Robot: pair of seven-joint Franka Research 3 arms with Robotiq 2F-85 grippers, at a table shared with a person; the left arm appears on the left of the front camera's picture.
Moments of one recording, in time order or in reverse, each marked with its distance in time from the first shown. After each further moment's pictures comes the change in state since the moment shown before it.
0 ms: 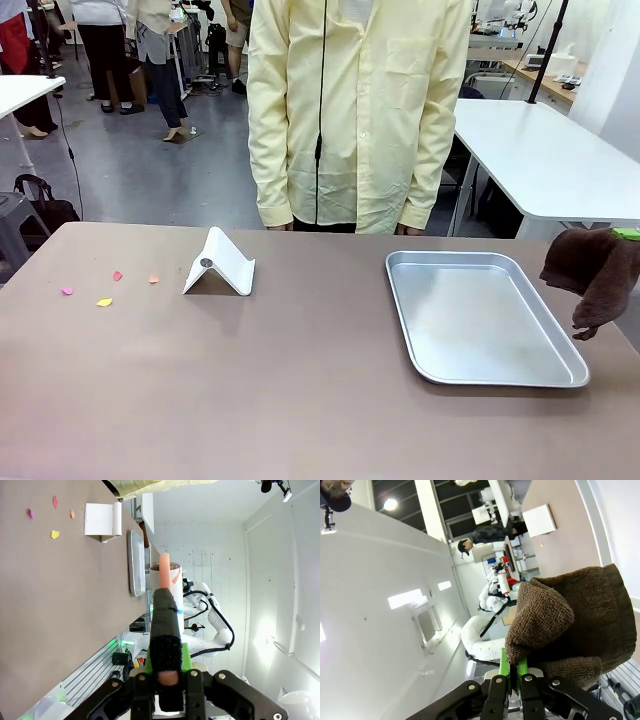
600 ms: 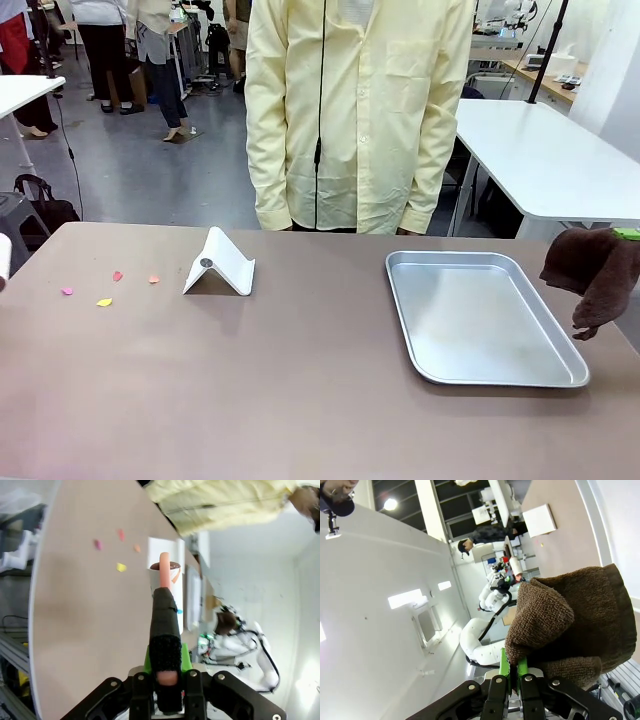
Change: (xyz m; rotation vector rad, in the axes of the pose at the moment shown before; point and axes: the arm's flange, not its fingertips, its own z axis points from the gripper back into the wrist) left arm 0.028 0.018 -0.012 0.312 -0.192 -0.004; right arm 0.000 0.000 0.000 0.001 0.000 0.000
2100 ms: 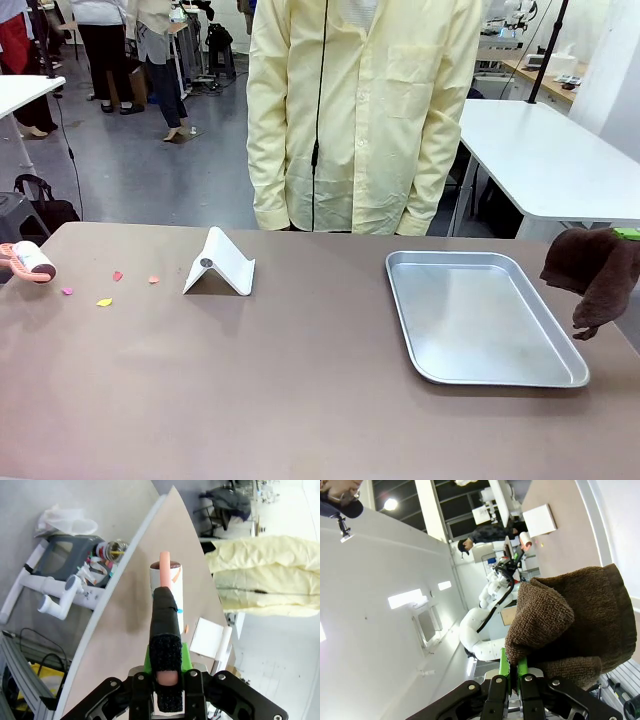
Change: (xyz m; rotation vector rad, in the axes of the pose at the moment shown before) left arm 0.069 0.033 -0.065 0.182 -0.253 0.201; right arm 0.000 0.000 0.000 0.001 0.000 0.000
